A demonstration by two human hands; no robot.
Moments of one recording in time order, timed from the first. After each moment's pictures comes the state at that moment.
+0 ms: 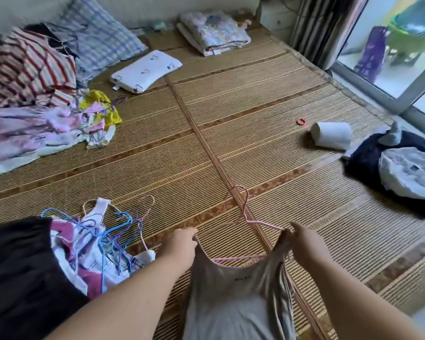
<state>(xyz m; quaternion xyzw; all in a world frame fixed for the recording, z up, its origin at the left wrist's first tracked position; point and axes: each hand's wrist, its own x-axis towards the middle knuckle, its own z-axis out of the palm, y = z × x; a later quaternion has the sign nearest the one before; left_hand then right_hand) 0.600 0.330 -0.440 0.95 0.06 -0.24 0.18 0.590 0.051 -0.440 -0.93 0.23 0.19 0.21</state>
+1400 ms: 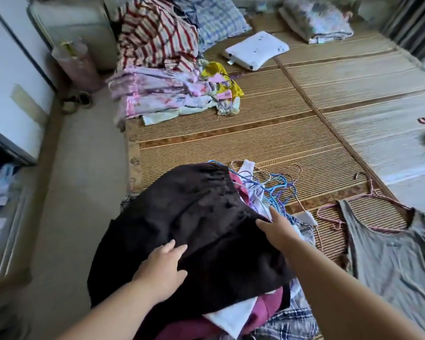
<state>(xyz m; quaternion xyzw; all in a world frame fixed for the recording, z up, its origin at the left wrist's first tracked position) 0.401 0.844 -0.457 0.93 0.07 -0.30 0.20 0.510 0.580 -0.466 -0.89 0.16 0.27 0.33</state>
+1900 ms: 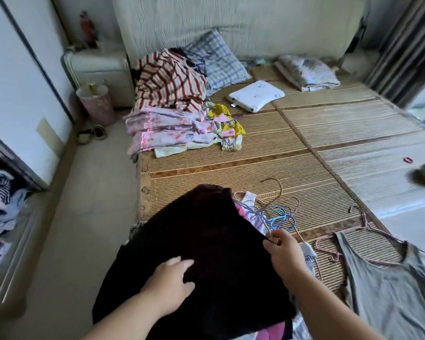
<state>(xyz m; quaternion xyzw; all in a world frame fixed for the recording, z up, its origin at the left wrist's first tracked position) 0.403 0.850 -0.423 0.91 0.10 -0.25 0.31 0.484 0.600 -0.402 -0.88 0.16 0.09 0.45</state>
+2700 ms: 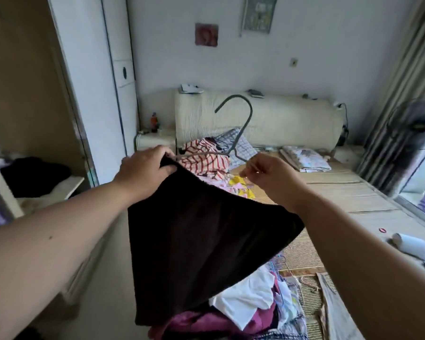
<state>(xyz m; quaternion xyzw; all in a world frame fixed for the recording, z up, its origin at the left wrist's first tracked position) 0.242 0.946 0.020 0.95 0.06 0.26 0.16 0.297 0.668 0.035 -0.85 -0.29 -0.06 0.43</state>
